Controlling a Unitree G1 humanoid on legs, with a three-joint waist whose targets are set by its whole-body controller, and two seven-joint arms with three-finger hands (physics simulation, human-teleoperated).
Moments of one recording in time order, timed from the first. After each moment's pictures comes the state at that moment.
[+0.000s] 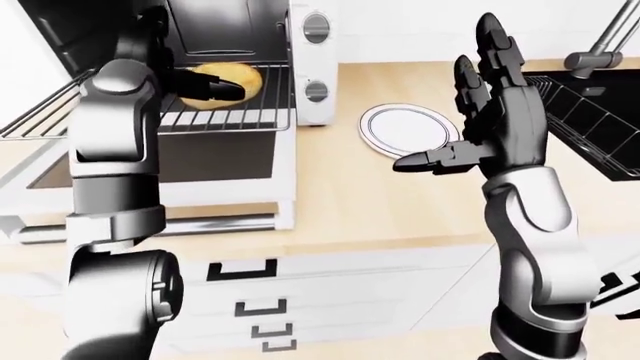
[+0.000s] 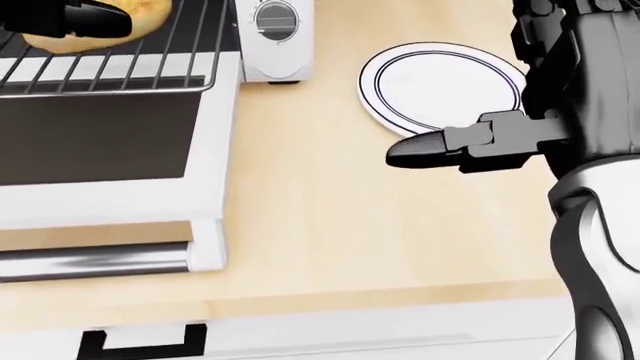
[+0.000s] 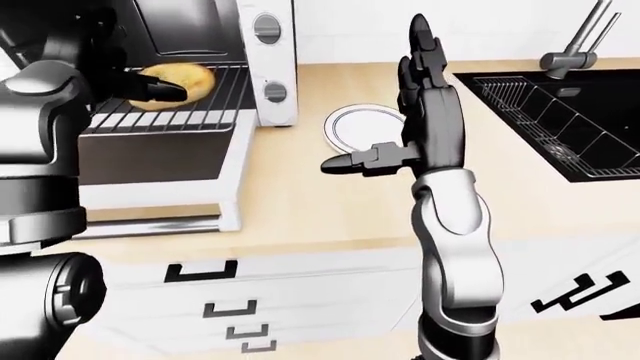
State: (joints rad) left arm -1.15 0.46 0.17 0.41 0.11 0.76 -0.15; right arm -0.53 -0.21 -0.15 -0.53 0.10 0.62 0.02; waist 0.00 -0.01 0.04
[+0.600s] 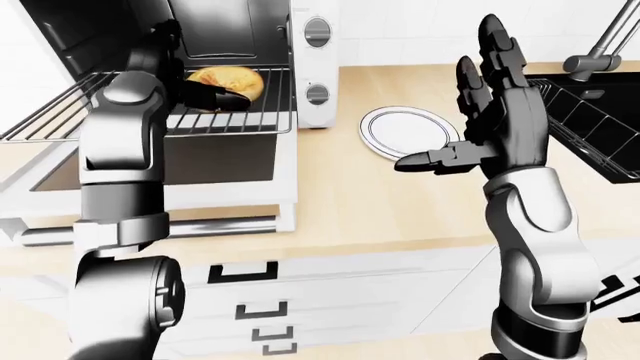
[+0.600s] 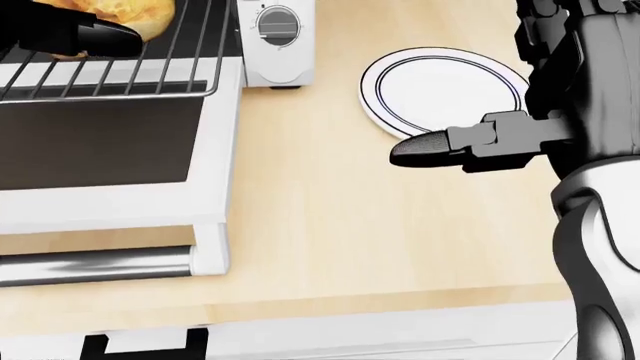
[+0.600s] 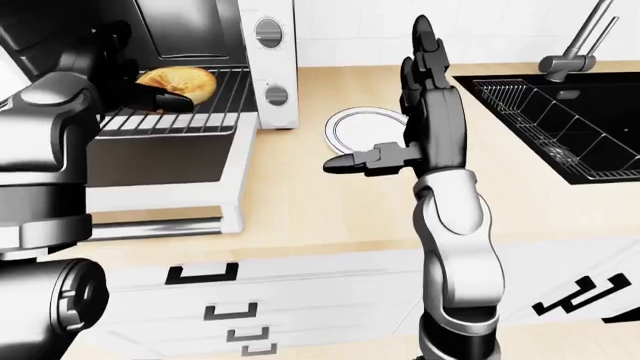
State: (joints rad) left arm -1.12 0.45 0.16 0.41 0.10 0.74 -0.18; right arm -0.53 -0.21 -0.16 -0.52 0.10 0.61 0.02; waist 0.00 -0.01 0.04
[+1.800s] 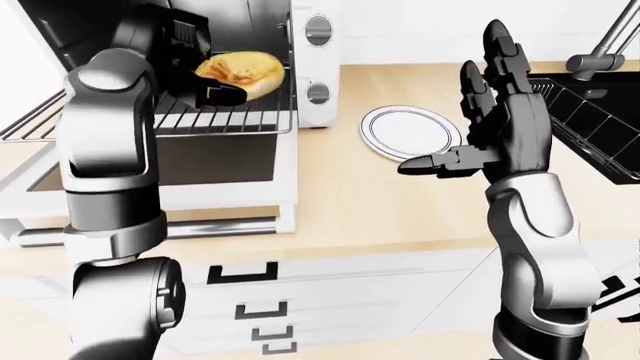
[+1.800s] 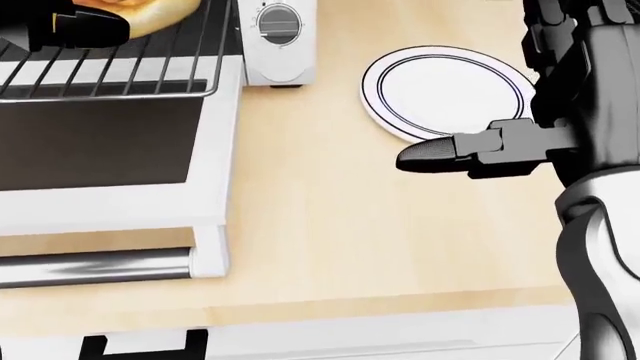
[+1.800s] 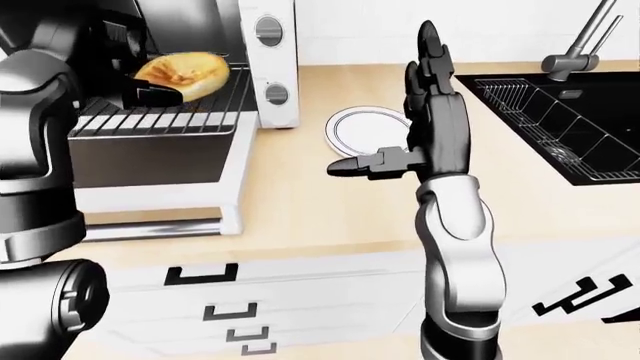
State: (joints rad) left arm -1.11 0.45 0.14 0.17 0.20 0.87 -0.32; right arm -0.50 -0.21 -0.17 -0.52 0.11 0.58 0.01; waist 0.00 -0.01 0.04
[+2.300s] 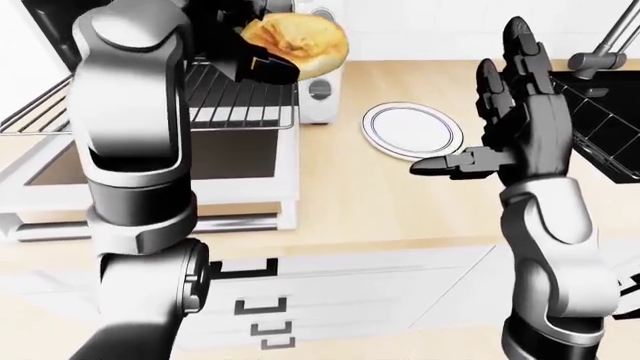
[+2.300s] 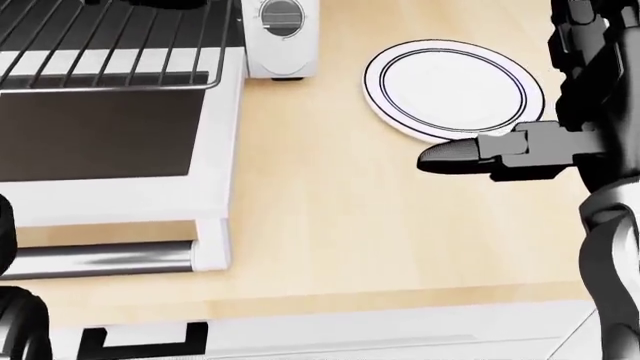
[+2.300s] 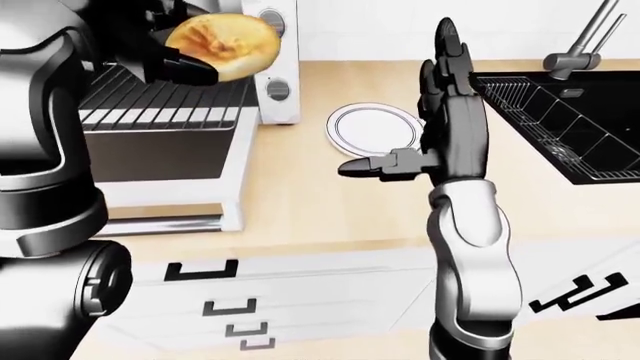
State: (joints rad) left arm -1.25 0.34 0.05 -0.03 0.28 1.01 -0.45; right arm -0.47 -0.23 -0.21 -0.56 0.12 0.60 0.00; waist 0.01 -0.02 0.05
